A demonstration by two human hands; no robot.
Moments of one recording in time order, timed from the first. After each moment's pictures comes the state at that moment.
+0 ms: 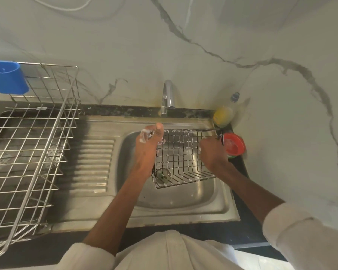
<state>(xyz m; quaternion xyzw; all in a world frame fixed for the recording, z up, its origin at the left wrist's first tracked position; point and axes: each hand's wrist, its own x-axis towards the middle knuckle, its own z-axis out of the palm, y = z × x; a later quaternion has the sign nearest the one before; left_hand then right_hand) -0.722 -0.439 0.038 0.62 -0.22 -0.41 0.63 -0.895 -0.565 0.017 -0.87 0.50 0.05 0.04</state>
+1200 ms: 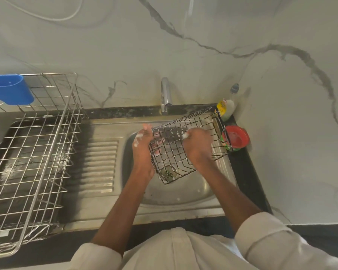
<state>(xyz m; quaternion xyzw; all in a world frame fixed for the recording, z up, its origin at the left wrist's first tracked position) -0.727 -0.439 0.022 0.59 -0.13 -0.42 0.68 -0.845 -0.537 0.025 -0.77 0.61 -0.12 0.15</state>
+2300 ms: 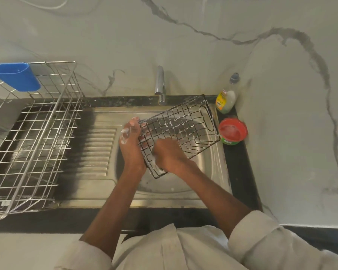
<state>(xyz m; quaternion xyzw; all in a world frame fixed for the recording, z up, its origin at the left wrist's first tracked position) -0.779 -0.427 0.034 0.62 -0.11 -0.30 0.72 -0.857 -0.497 0.031 -0.90 0.34 0.05 0.28</state>
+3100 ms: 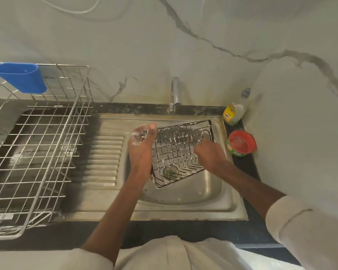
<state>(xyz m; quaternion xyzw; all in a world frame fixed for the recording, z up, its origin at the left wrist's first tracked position) -0.717 -0.420 0.030 0.65 -0.16 -0.33 0.66 -0.883 -0.556 0.008 -0.92 0.35 0.15 -0.04</state>
